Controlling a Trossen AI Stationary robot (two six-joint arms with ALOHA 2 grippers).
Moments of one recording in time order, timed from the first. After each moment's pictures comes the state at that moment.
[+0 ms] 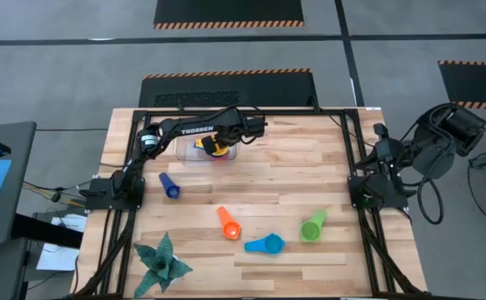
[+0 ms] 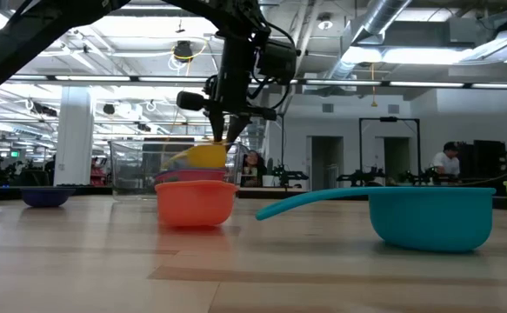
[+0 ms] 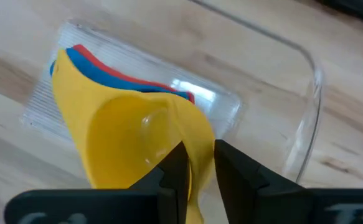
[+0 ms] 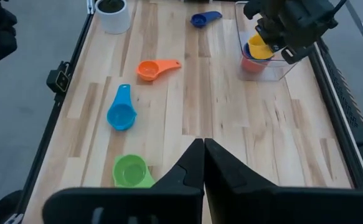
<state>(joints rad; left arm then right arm) 0.30 2.21 2.02 -1.42 -0.37 -1.73 0.80 0.94 1.64 -1.57 0.59 0.55</state>
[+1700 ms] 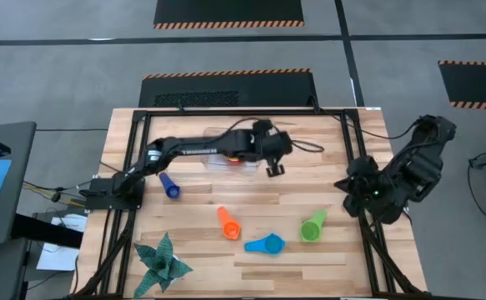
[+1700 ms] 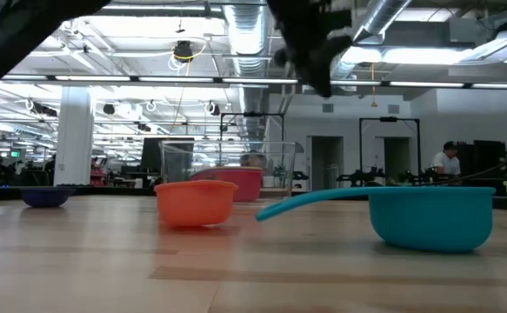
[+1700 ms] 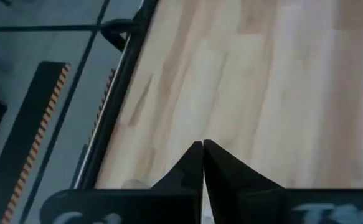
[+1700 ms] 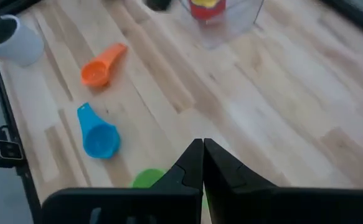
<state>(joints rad) 0.08 2.28 2.29 -0.92 -0.45 0.05 0.84 1.04 1.30 -1.51 0.70 1.35</state>
